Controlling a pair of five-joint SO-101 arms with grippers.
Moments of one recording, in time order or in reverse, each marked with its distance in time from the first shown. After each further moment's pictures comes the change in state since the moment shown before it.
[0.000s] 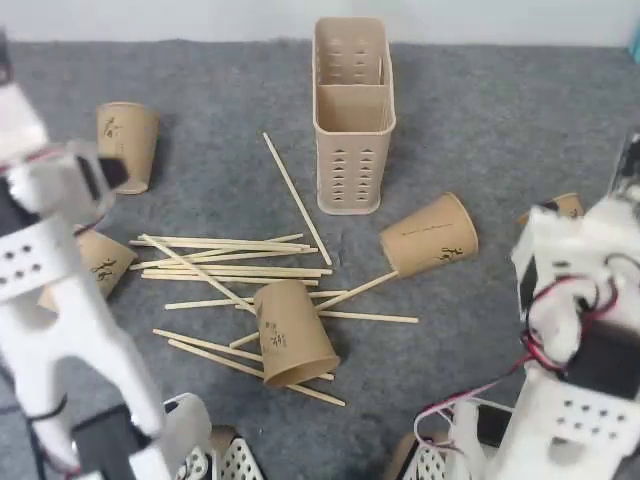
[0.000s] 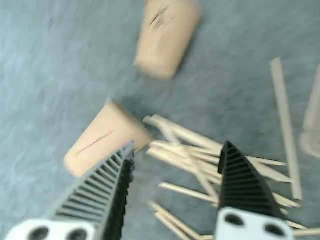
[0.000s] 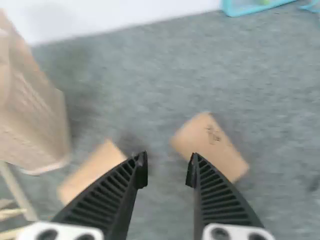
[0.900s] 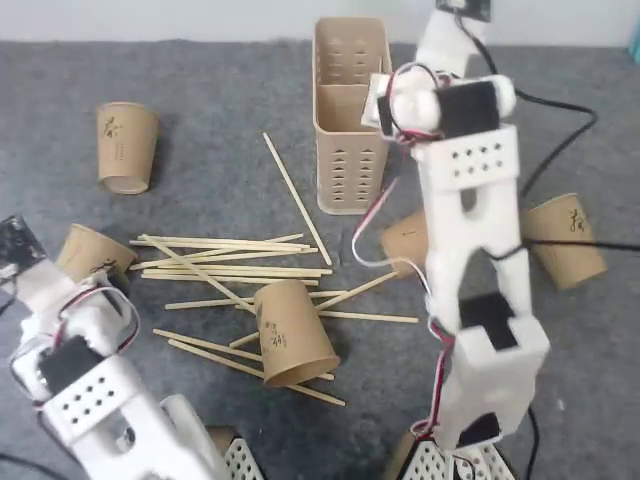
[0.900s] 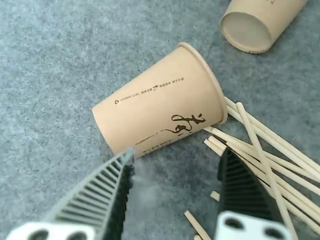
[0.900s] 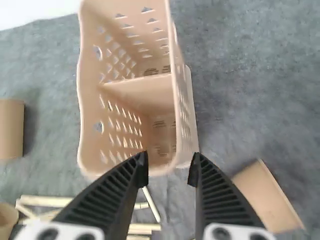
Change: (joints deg) left arm -14.2 -43.6 74.5 -37.9 0.1; right arm -27.3 71.1 -67.3 12.0 -17.8
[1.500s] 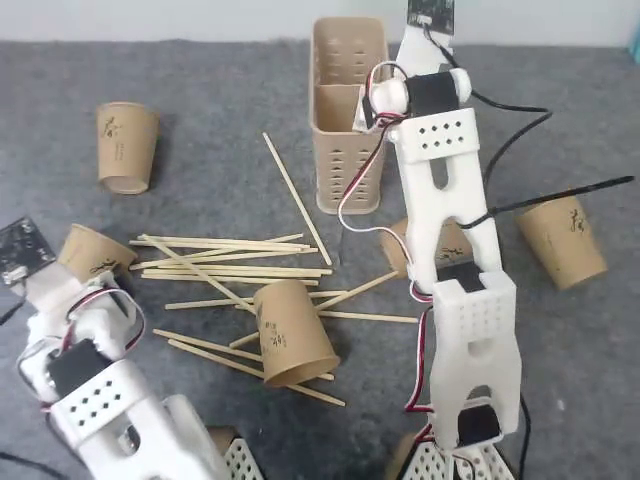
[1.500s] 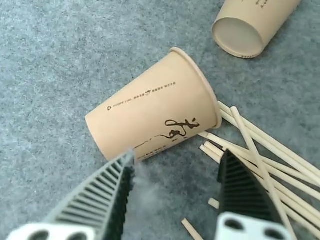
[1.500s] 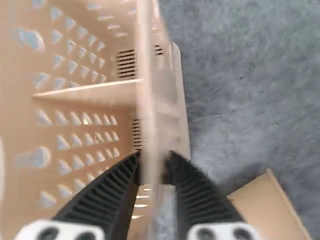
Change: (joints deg) left arm 1.2 -1.8 3.0 -3.1 0.0; right arm 1.1 17.7 -9.1 -0.6 3.4
